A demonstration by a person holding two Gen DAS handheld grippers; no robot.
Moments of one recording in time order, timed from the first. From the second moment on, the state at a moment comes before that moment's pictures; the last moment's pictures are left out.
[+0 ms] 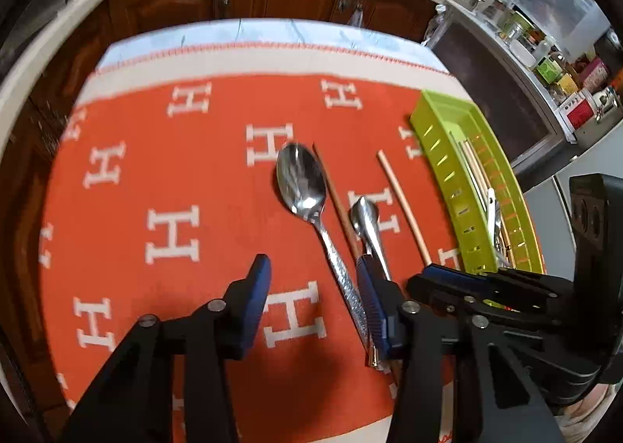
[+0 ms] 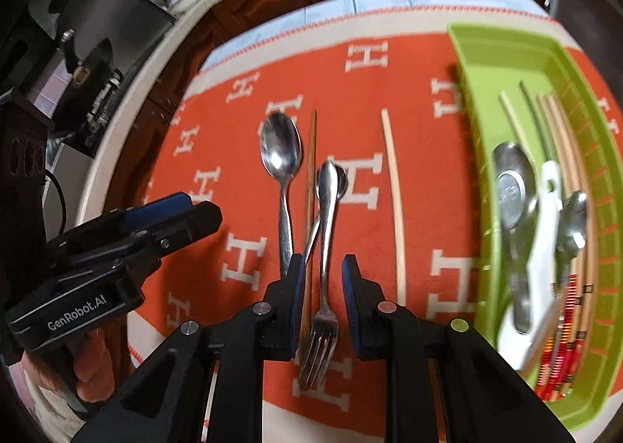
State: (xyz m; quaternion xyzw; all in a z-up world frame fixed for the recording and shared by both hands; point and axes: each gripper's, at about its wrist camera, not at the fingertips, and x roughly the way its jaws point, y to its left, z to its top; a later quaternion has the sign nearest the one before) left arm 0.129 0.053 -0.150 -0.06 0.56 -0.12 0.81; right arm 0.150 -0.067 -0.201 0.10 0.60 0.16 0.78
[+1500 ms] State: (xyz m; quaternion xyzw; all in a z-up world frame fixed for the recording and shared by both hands) left arm 0.158 0.000 -0.195 0.00 0.59 -0.08 0.80; right arm 0.129 -0.088 -0.199 0.10 0.54 0.15 0.82
